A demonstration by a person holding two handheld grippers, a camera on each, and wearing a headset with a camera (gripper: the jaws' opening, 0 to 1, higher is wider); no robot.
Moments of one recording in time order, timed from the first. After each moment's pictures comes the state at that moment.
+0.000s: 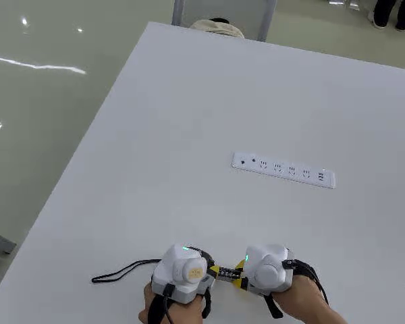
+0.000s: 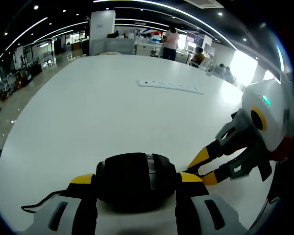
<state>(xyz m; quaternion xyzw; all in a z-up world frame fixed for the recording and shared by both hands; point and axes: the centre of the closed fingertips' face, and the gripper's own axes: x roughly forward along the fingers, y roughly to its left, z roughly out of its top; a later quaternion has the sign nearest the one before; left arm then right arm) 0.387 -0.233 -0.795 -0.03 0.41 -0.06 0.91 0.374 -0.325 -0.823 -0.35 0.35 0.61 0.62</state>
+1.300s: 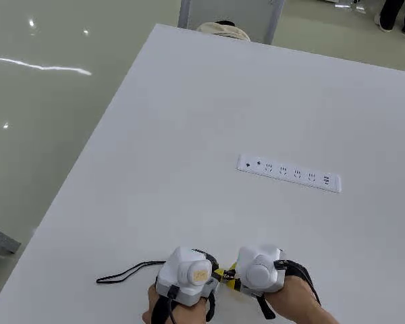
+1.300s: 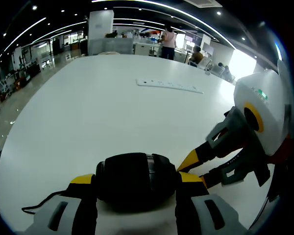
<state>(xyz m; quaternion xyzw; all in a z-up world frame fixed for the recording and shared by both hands) 0.388 -0.233 -0.797 -0.03 0.41 -0.06 0.91 0.372 -0.301 -0.824 -0.35 0.36 0.61 0.61</state>
